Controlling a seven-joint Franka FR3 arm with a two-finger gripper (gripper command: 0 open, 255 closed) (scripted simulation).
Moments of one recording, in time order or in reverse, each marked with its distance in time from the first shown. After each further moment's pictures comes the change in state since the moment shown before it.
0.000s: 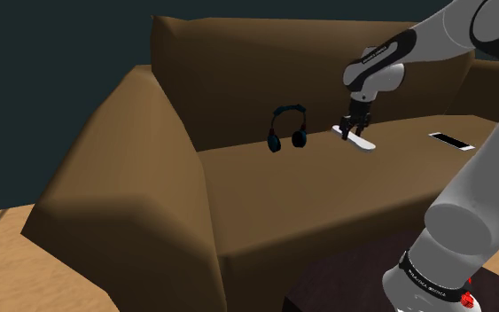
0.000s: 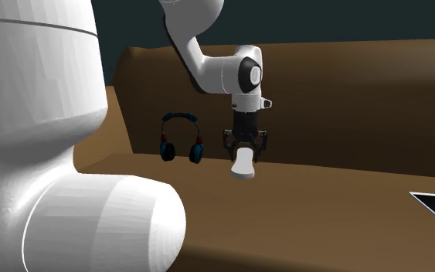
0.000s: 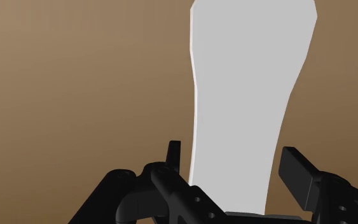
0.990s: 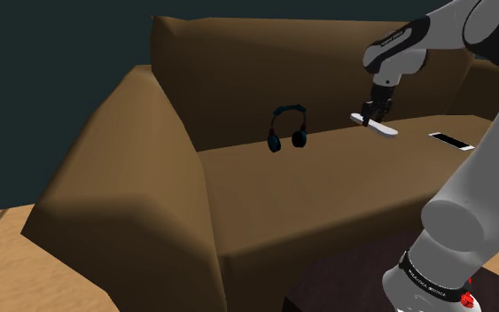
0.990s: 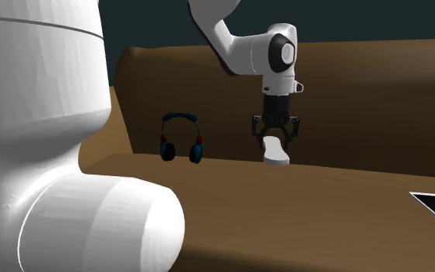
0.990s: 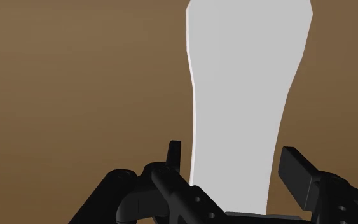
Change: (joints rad) arm -0.078 0.045 -0.083 0.185 0.023 -0.145 -0.172
